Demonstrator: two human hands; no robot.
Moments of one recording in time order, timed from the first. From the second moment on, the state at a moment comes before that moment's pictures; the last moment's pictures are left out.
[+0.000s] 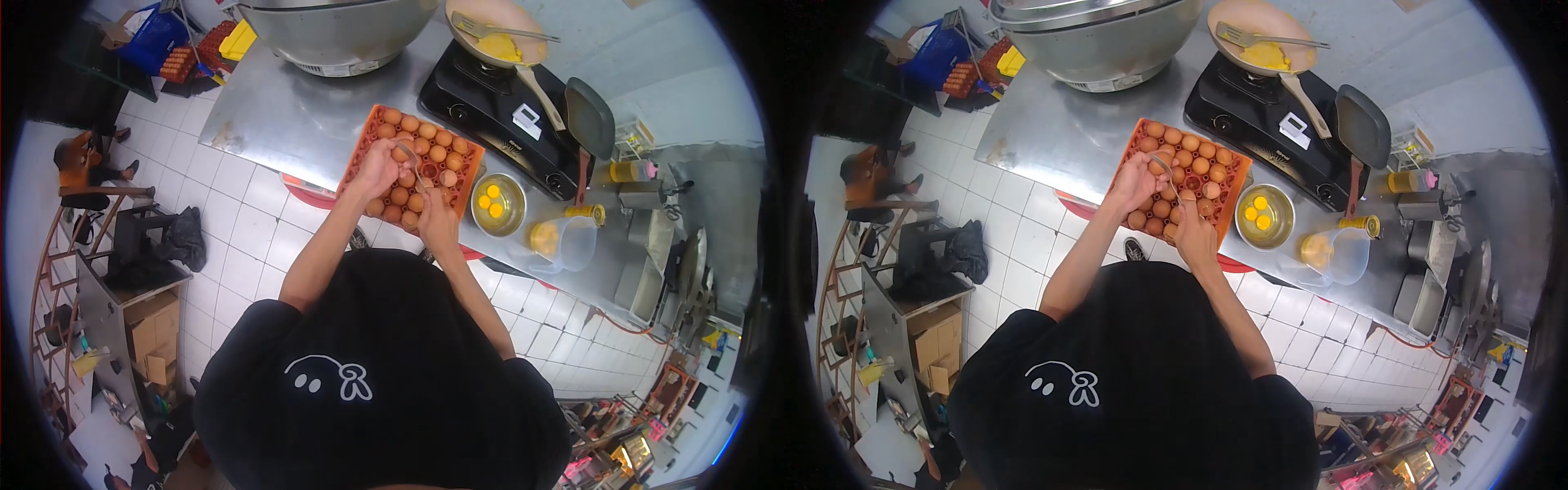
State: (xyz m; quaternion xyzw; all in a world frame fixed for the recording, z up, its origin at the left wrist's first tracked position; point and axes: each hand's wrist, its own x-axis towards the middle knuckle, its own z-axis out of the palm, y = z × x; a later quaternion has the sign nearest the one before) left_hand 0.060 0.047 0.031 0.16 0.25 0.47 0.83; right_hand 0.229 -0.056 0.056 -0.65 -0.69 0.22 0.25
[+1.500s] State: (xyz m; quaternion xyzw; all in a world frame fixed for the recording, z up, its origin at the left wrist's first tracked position) left_hand 0.305 0.062 -0.010 0.70 0.29 -0.04 0.65; right_hand 0.455 -0.046 0.027 -0.65 -0.65 0.34 0.20
